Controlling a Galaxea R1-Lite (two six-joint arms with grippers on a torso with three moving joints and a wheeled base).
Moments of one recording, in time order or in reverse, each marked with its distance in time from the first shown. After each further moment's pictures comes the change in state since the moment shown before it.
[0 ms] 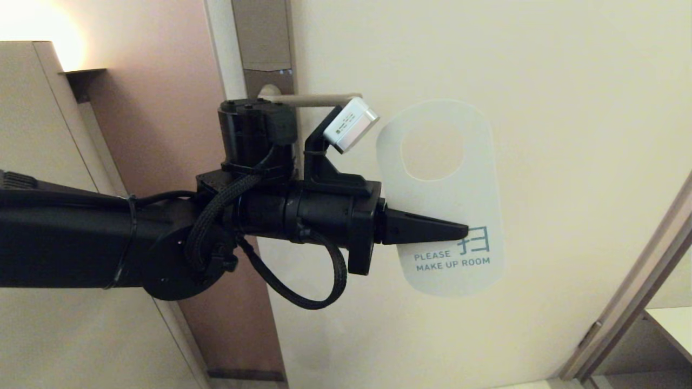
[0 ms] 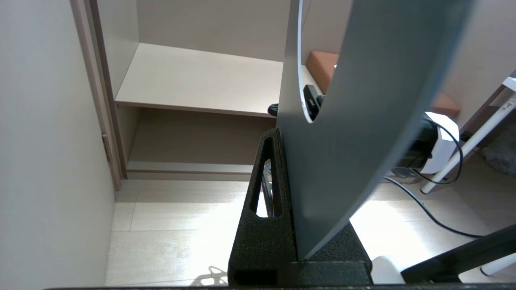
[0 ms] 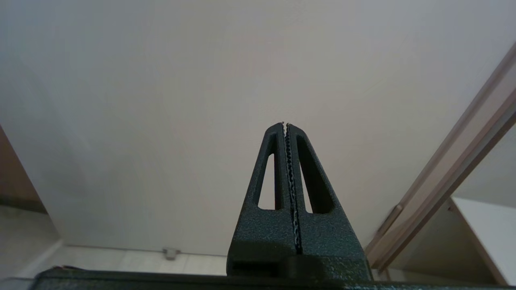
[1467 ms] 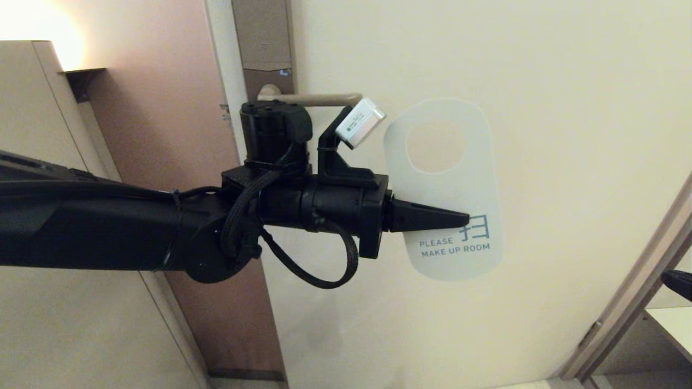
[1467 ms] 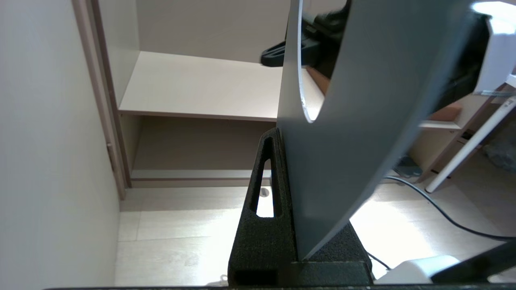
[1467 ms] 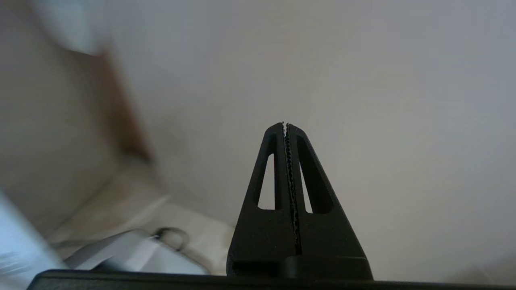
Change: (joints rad) left arm 0.019 0.088 -0.087 -0.039 -0.039 -0.010; right arm 0.013 0.802 -0.548 -0.027 0.372 0.021
